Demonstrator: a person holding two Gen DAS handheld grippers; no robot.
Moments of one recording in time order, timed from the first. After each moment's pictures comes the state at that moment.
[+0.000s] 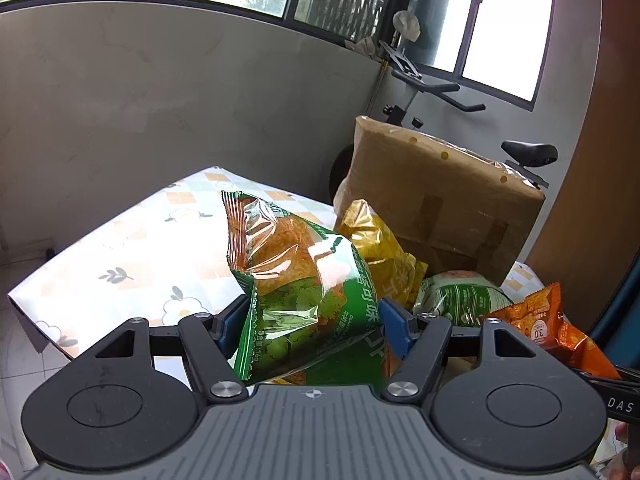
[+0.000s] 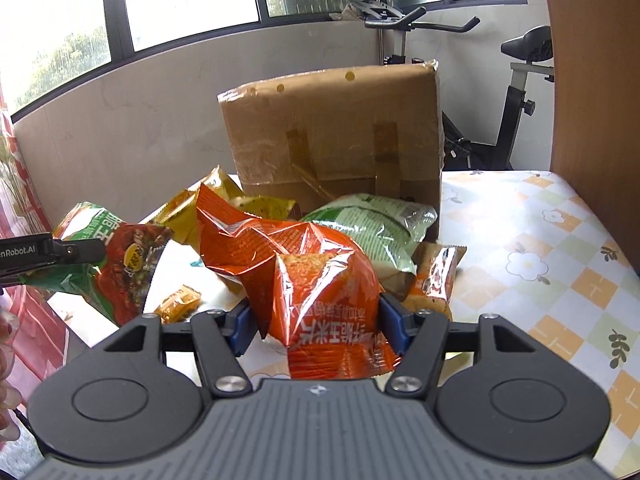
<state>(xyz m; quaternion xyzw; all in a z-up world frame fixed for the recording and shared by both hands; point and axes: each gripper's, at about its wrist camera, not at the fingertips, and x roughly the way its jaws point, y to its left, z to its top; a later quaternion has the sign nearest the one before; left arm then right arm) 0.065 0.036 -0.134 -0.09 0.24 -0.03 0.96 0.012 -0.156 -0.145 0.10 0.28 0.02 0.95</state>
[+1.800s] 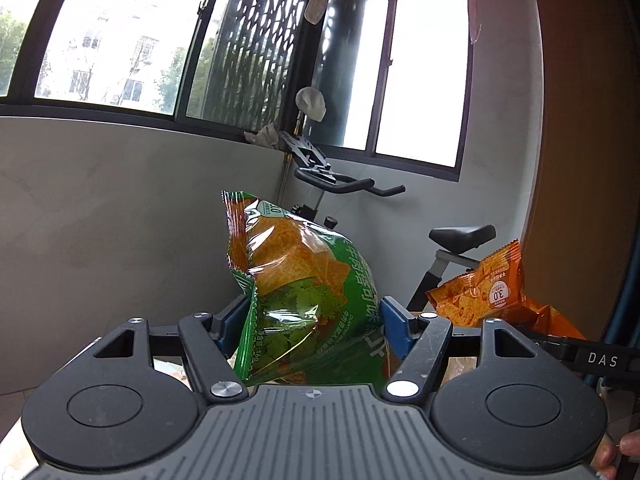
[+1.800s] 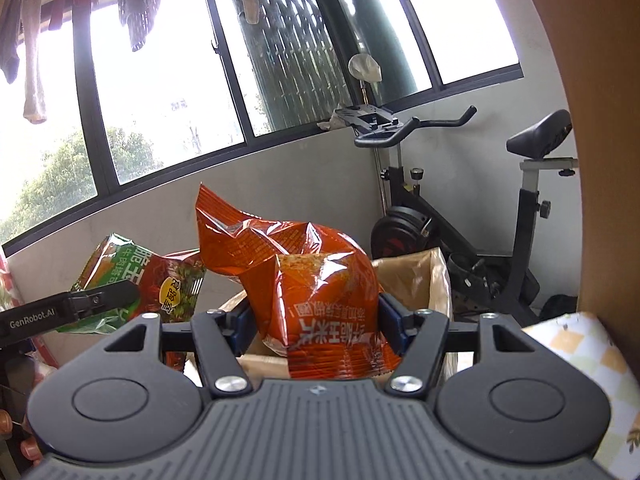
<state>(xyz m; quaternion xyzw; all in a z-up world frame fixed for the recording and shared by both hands) 0.237 -0.029 -0.017 -0.04 0.12 -0.14 0.98 0.196 -0.237 0.003 0.16 0.15 0.02 0.98</state>
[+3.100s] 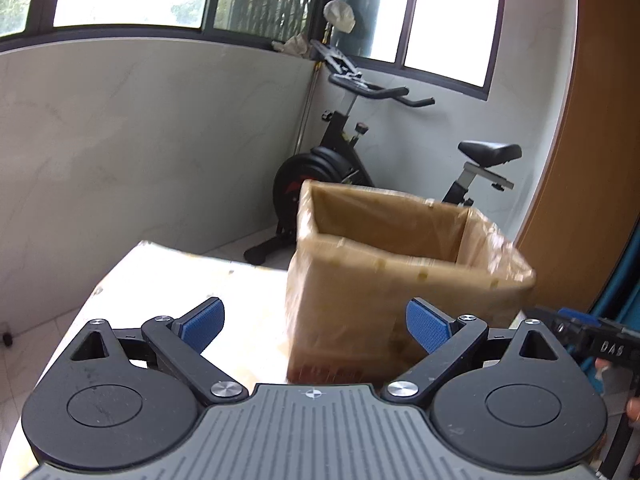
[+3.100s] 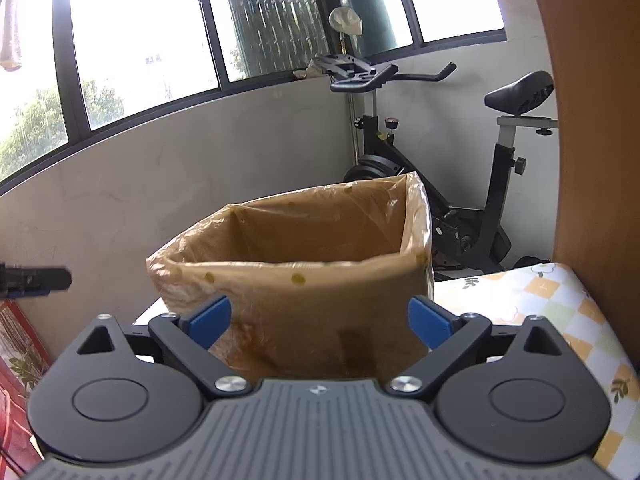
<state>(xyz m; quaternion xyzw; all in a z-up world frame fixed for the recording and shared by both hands) 0.201 0.043 -0.054 -0.04 0.26 -0.13 0.96 0.152 -0.201 -0.061 0.14 0.21 -0.02 0.97</state>
